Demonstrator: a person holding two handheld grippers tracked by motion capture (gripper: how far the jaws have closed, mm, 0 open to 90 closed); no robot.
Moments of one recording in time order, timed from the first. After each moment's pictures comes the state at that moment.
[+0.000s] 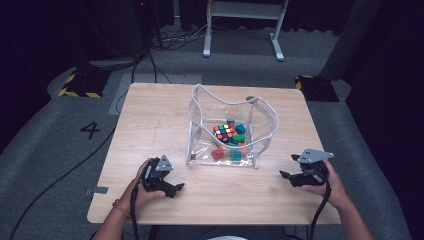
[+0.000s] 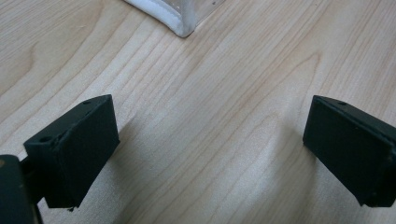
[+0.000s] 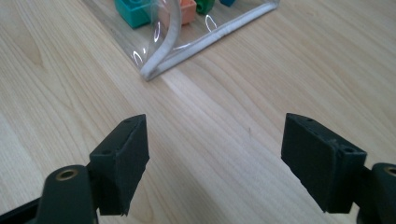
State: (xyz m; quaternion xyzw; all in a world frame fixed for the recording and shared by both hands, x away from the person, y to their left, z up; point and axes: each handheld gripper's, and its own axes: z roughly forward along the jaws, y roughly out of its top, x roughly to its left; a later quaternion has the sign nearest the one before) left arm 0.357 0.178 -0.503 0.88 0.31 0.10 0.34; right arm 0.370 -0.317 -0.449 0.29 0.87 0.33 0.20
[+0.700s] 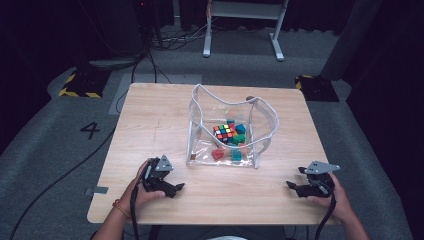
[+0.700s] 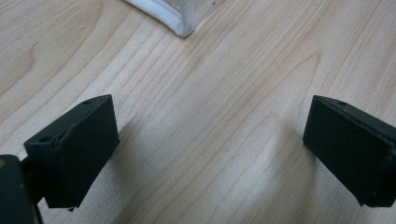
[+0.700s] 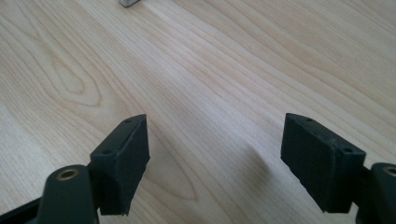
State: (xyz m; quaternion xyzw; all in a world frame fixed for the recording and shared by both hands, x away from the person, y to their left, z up) left arm 0.357 0.178 -0.503 0.88 0.31 0.10 0.34; right arm 0.351 -0.349 -0.489 0.35 0.86 0.33 0.19
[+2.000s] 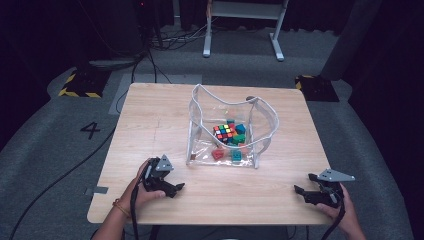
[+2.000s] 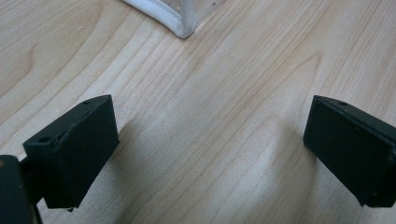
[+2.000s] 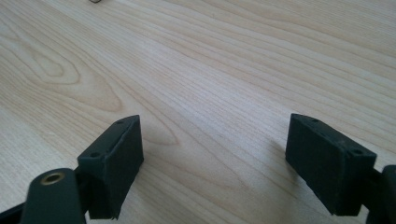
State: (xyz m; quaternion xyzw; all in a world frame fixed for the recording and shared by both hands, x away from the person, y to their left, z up) left arm 0.358 0.177 -0.504 0.88 0.31 0.10 0.34; right arm 0.330 -0.376 -0.503 0.42 0.81 0.36 0.19
